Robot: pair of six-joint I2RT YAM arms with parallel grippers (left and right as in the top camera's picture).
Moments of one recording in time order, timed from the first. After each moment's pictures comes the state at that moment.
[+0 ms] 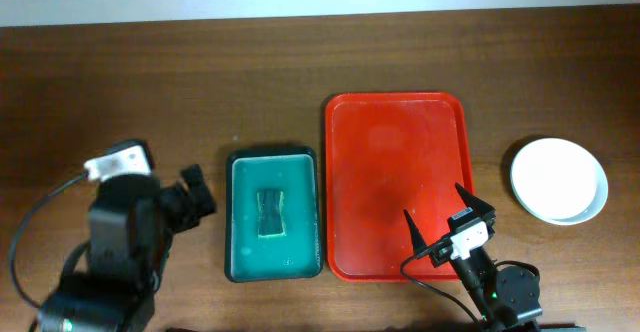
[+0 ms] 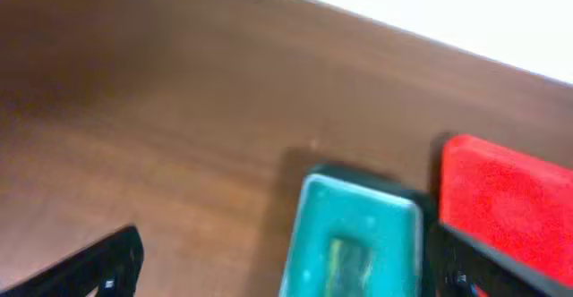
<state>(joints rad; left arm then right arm) -0.22 0.80 1.12 -0.99 -0.30 -0.44 0.23 0.01 0.01 -0.06 -0.17 -0.18</state>
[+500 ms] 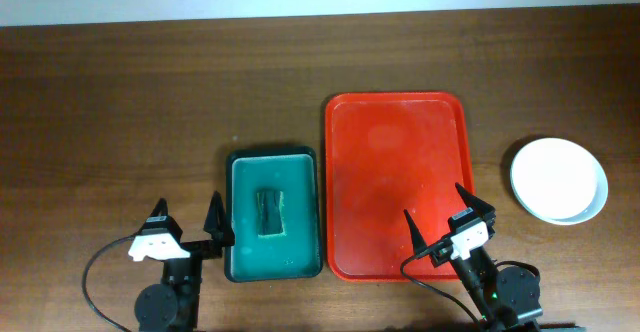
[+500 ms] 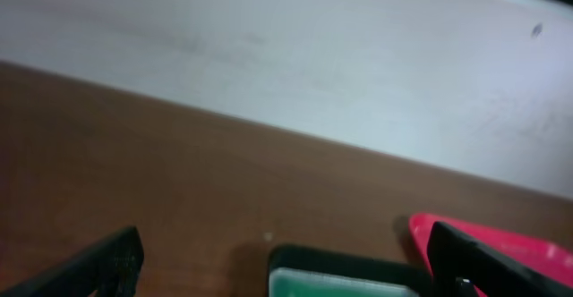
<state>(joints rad) -0.08 0.01 0.01 -0.01 -0.08 -0.28 0.23 0.01 0.01 -0.06 -0.17 -0.18</state>
